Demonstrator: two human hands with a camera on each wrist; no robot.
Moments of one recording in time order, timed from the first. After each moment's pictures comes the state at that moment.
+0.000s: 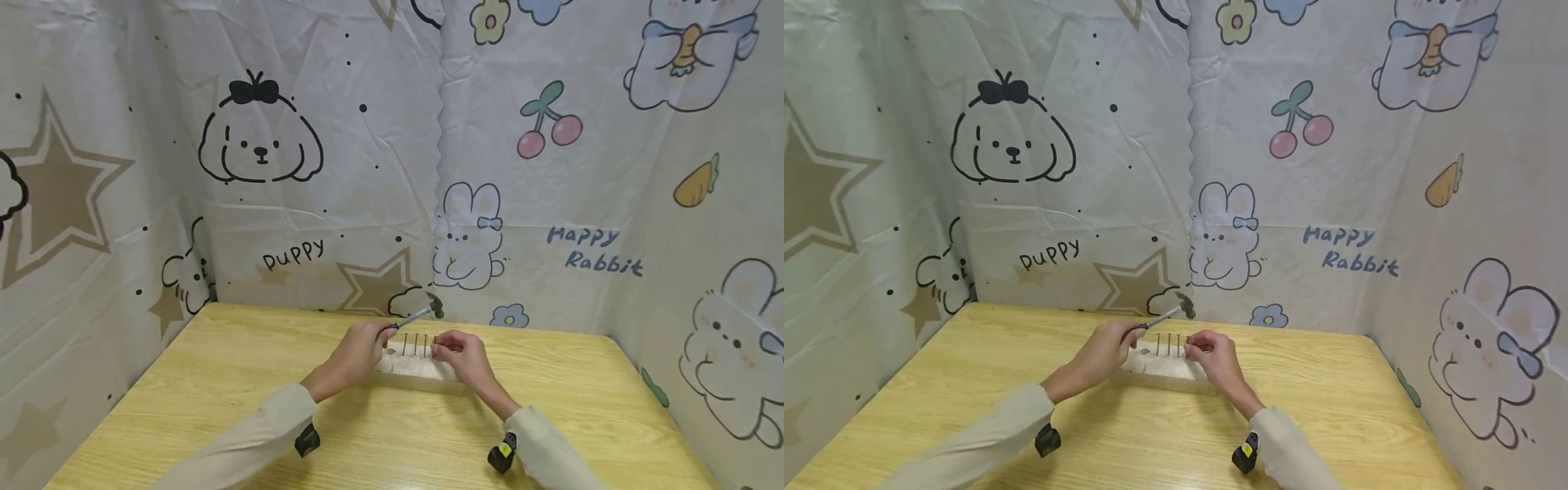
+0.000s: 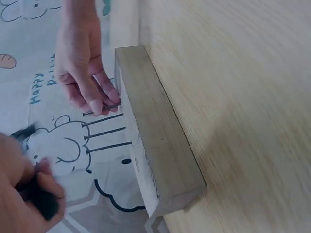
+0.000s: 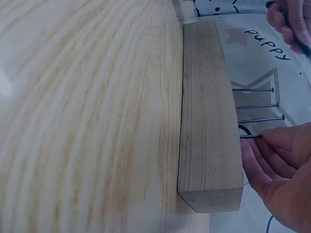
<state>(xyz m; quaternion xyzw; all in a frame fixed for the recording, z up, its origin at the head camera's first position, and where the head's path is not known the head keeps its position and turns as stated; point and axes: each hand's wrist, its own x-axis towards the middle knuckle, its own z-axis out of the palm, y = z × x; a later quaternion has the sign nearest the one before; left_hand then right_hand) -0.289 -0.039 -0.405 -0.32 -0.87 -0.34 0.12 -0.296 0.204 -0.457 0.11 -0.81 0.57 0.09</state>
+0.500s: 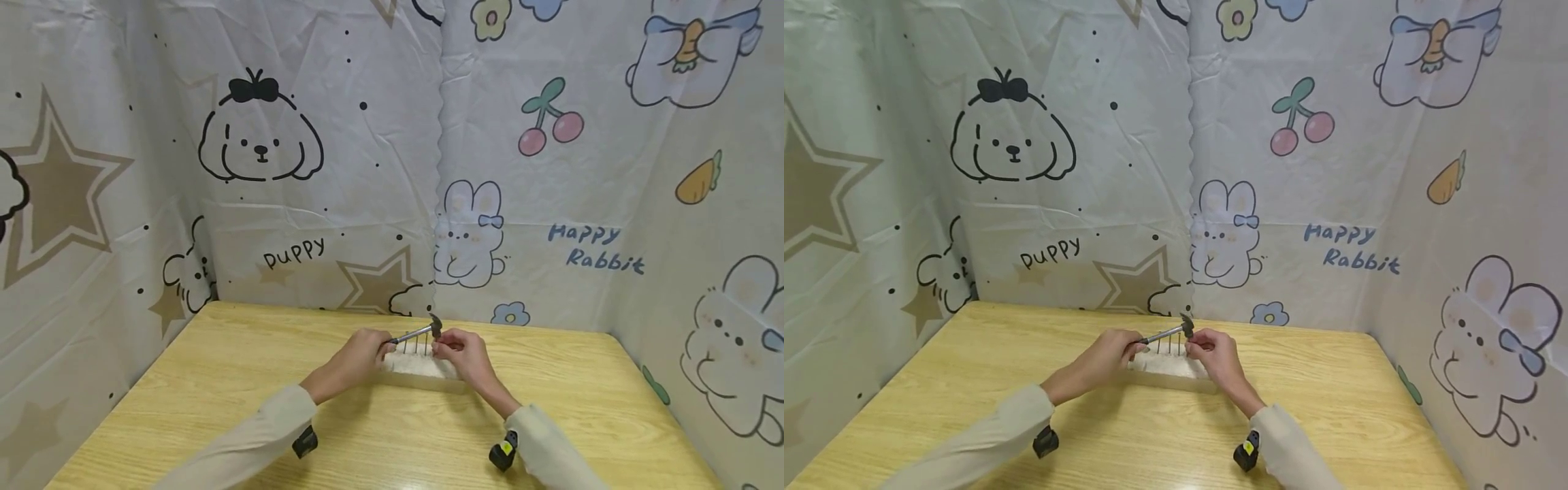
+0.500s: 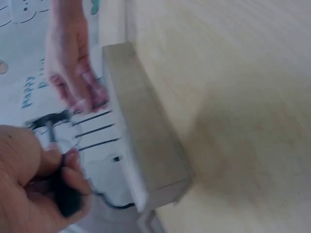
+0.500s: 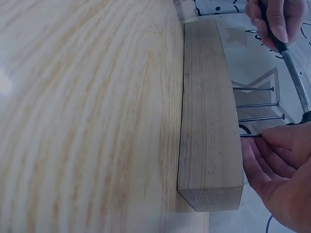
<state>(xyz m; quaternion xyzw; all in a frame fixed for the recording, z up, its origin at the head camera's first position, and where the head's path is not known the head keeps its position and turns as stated) -0.287 -0.043 -0.413 -0.35 -0.87 -0.32 0.13 -0.297 0.204 -0.459 0.10 -0.81 0.57 0.09</state>
